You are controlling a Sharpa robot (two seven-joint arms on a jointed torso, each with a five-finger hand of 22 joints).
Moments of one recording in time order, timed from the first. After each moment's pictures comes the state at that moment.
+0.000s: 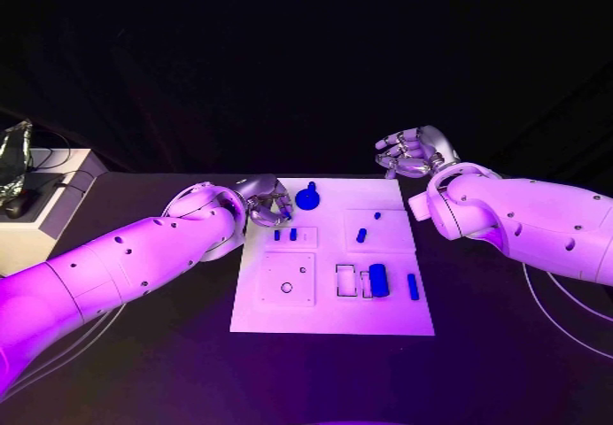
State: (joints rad) left arm 1.15 -0.54 0.13 1.17 -1.39 -0.15 -0.05; left_hand 1.42 -0.20 0.60 0.01 0.31 0.97 0.17 0.30 0.30 1.06 0.11 0.36 0.07 1.19 0.03 1.38 0.81 0.15 1.03 0.14 1.19 1.06; right arm 1.34 -0.76 -0.11 1.31 -0.57 -0.67 0.15; right_hand 1.32 -0.21 0.53 0.01 0.46 0.93 0.18 0.16 0.47 1.17 0.10 0.20 0.21 1.34 0.01 0.50 0.73 0.18 1.09 0.11 0.41 0.83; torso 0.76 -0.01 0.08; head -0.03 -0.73
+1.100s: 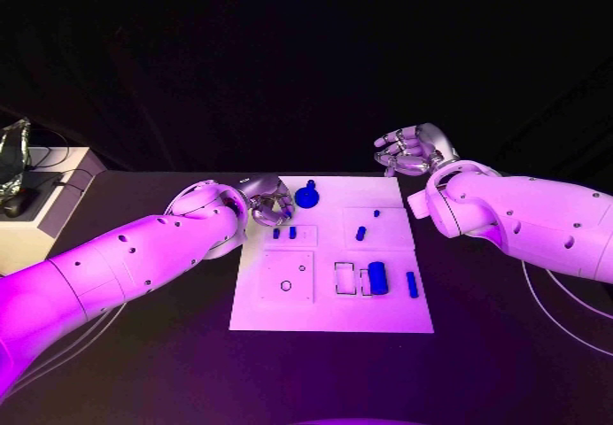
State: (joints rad) left arm 1.15 -0.53 0.13 1.17 -1.42 -0.13 -0.06; left_hand 1.41 -0.21 0.59 0.01 0.30 0.97 0.17 0.28 0.30 1.04 0.12 0.30 0.07 1.17 0.05 1.38 0.77 0.15 1.01 0.15 1.17 1.03; right arm 1.34 -0.76 -0.11 1.31 -0.58 -0.67 0.15; right_hand 1.32 -0.21 0.53 0.01 0.46 0.93 0.18 0.16 0.47 1.17 0.10 0.19 0.20 1.34 0.01 0.49 0.73 0.18 1.09 0.11 0.41 0.82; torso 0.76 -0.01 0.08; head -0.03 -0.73
